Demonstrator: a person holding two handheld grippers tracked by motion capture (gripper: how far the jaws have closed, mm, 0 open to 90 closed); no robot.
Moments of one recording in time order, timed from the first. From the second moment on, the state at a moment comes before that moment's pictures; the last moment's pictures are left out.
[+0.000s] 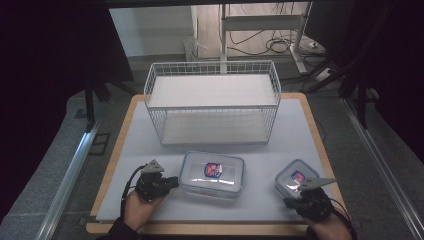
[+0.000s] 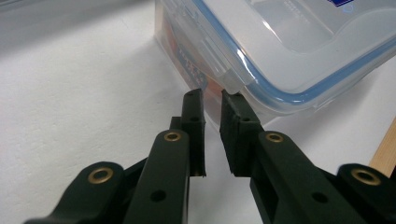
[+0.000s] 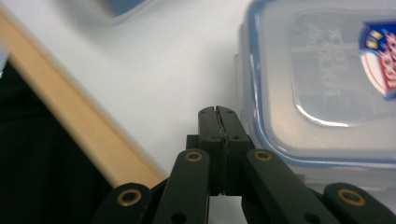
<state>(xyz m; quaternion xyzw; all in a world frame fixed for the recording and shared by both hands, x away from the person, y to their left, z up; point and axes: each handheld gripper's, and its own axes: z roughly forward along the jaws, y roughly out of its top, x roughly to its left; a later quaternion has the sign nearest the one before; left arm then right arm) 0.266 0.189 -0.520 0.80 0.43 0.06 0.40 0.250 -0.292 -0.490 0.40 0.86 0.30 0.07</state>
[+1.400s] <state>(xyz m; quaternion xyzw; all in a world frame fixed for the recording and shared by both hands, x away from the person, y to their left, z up) 0.262 0.196 -0.508 0.82 0.42 0.13 0.38 0.323 -0.196 -0.476 0.35 0.87 0.32 0.12</state>
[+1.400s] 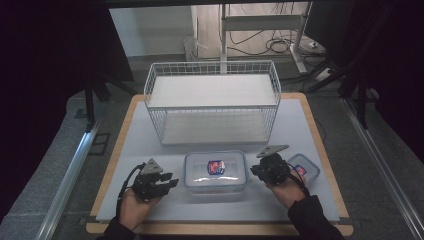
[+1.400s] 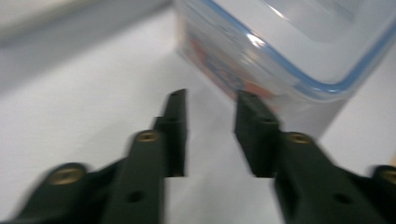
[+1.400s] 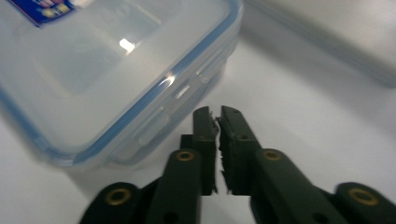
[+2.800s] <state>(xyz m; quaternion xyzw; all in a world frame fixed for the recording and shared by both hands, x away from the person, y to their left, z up) 0.285 0.177 -0.496 0.81 0.40 0.08 0.42 0.316 -0.192 -0.475 0.32 0.86 0.39 0.09</state>
